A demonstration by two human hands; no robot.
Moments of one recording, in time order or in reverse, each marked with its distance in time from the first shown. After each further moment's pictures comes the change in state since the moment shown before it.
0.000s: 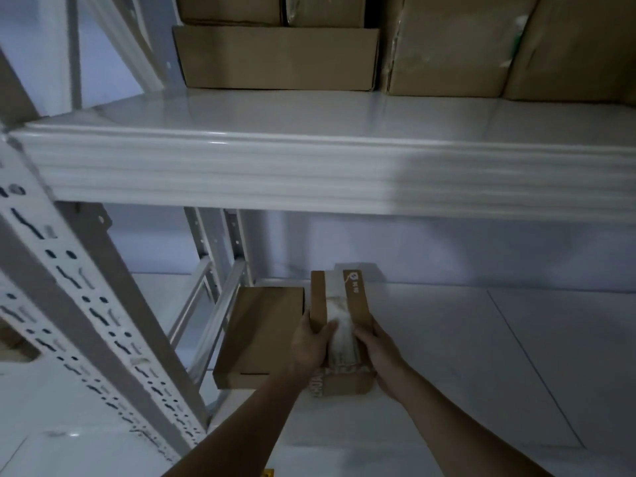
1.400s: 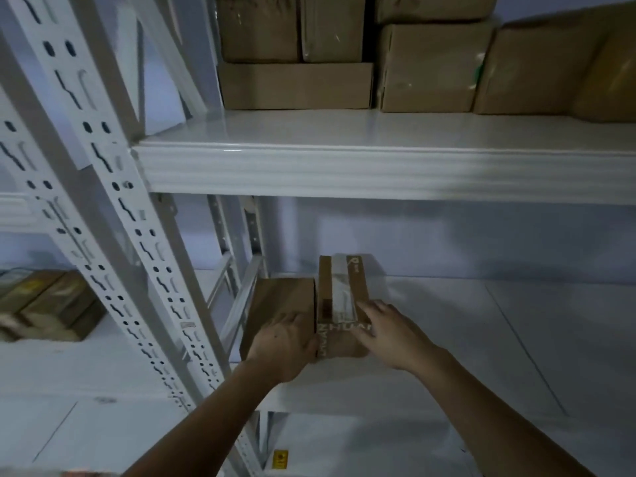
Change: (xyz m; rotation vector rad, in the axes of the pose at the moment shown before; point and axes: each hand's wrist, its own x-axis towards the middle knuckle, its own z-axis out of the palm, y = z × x) left_hand -0.087 0.043 -0.076 1.397 -0.096 0.399; right_hand -0.079 -0.059 -0.011 -1.288 -0.116 -0.406
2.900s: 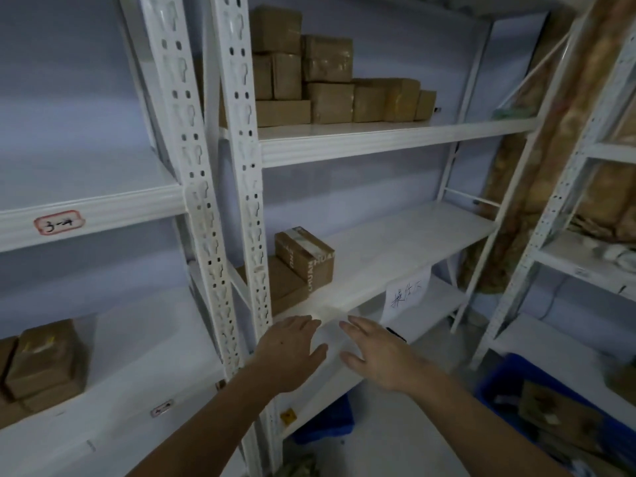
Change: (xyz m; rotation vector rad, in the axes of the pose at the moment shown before) left_hand -0.263 -0.147 -0.096 -0.095 -0.080 0.647; right_hand -0.233 -0.361 0.129 -0.054 0.173 0.507
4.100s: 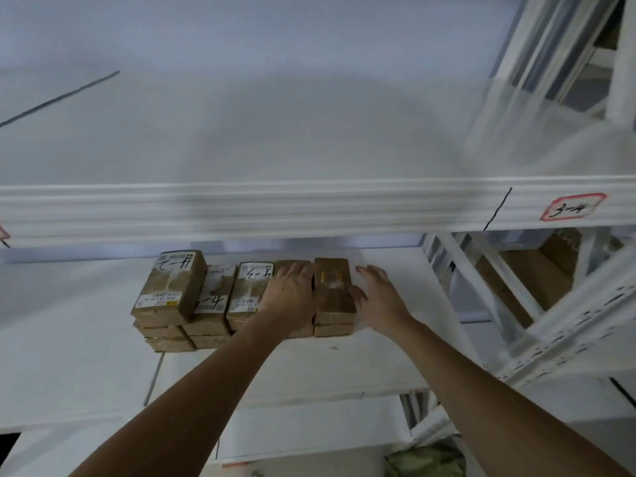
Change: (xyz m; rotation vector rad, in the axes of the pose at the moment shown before) left_hand -0.196 -0.504 -0.081 -0.082 0.116 -0.611; right_hand 0.311 -0.473 0.192 0.331 -0.098 -0.175
